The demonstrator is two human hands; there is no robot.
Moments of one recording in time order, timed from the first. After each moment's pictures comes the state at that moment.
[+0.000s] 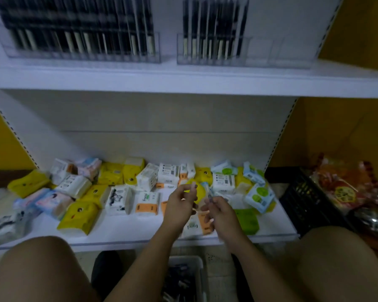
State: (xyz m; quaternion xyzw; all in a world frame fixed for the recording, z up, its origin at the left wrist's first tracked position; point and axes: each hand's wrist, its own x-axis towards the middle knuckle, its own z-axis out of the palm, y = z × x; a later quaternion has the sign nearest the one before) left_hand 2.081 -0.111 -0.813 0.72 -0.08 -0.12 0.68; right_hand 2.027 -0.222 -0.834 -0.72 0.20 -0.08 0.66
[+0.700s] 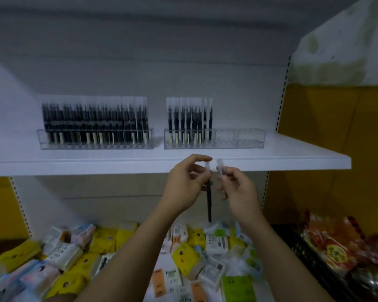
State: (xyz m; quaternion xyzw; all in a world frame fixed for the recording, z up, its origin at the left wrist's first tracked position) left_hand 2.076 -0.139 -0.579 0.71 -0.35 0.06 0.61; right_hand 2.016 -0.266 -0.604 -0.75 0.04 -0.35 0.56
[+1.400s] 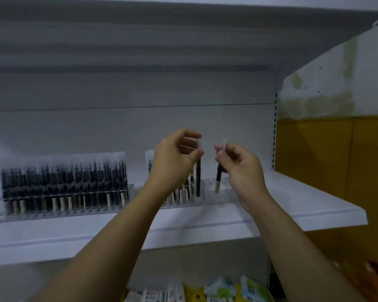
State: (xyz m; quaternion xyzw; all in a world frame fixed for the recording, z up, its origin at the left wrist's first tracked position) left_hand 2.137 -0.191 -0.425 0.71 -0.39 0.22 0.54; right_hand 2.084 -0.330 -0.458 -0.68 -0.03 -0.43 0.59
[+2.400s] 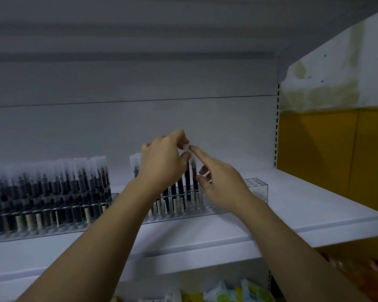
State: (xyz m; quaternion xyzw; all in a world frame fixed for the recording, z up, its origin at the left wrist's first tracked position) left_hand 2.209 -0.218 -0.418 0.85 -0.33 0.32 0.27; right_hand 2.156 -0.356 -0.472 -0.92 -0.03 -0.34 0.20
